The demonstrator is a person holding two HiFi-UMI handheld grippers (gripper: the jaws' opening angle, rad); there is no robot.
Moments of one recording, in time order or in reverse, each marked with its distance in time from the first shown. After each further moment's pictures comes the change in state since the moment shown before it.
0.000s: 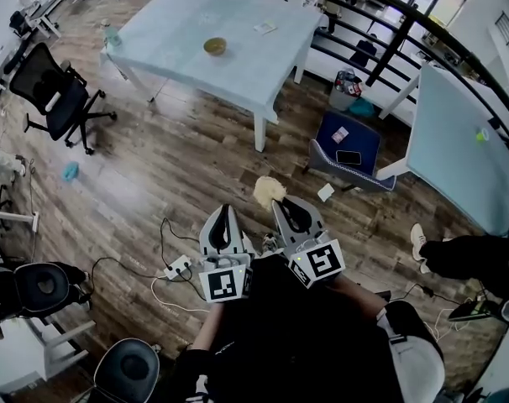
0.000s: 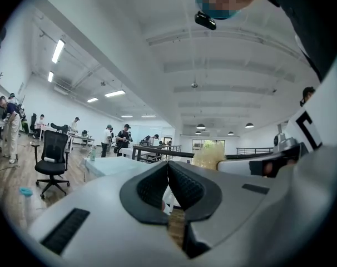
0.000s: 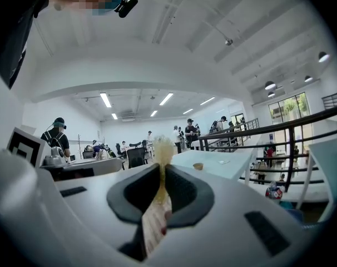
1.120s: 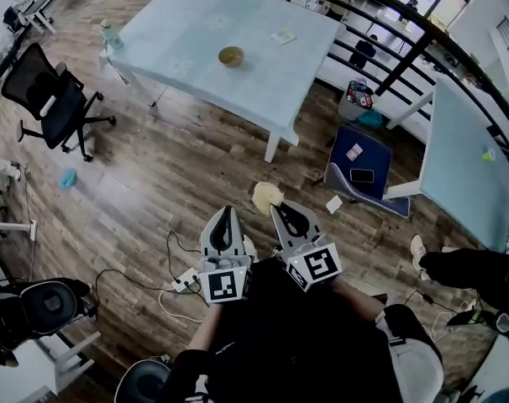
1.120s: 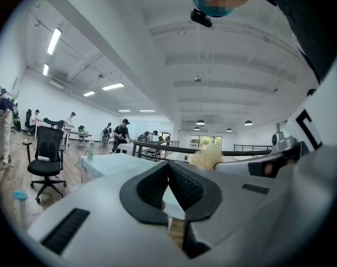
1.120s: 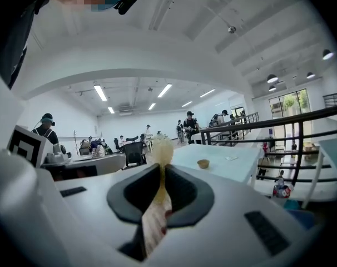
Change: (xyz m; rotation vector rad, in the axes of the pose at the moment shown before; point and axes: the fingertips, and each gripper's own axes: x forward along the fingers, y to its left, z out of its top) left arm 0.101 0.105 0.008 0.008 0.065 -0.030; right arm 0.145 0.007 -0.002 0.009 0.075 -0.013
